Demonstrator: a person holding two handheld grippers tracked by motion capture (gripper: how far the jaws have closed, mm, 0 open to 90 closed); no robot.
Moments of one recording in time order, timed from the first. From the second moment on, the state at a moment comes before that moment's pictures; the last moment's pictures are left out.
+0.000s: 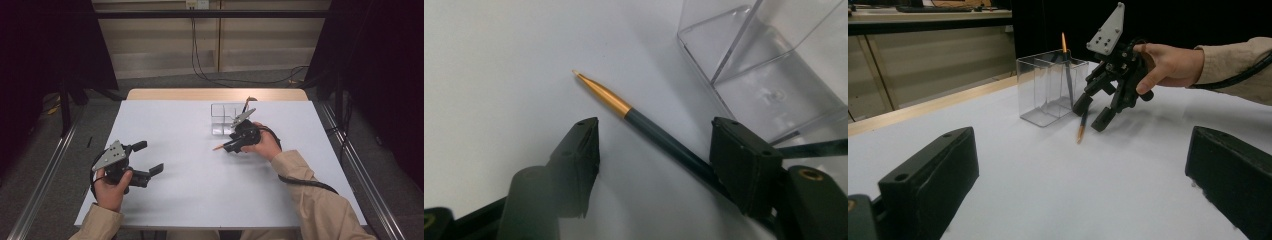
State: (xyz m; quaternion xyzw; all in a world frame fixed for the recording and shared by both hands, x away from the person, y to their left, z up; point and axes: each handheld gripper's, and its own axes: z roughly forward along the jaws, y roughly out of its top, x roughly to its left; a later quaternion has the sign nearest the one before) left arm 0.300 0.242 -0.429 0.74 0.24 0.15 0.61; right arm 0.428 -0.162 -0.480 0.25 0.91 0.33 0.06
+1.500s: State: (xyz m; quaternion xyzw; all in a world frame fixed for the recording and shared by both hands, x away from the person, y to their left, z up) left arm 0.299 0.242 -0.428 0.74 0.24 0.16 0.60; right arm 0.418 -0.164 -0.468 0.21 0.94 0.28 0.04
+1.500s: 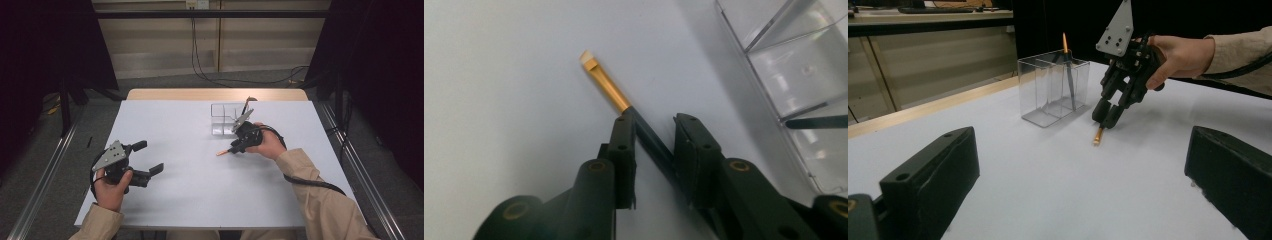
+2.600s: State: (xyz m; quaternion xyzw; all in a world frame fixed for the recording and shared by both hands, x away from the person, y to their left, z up) left arm 0.300 0.240 -0.430 0.75 0.24 0.15 0.60; right arm 0.407 -0.165 -0.456 0.23 0.96 0.18 0.01
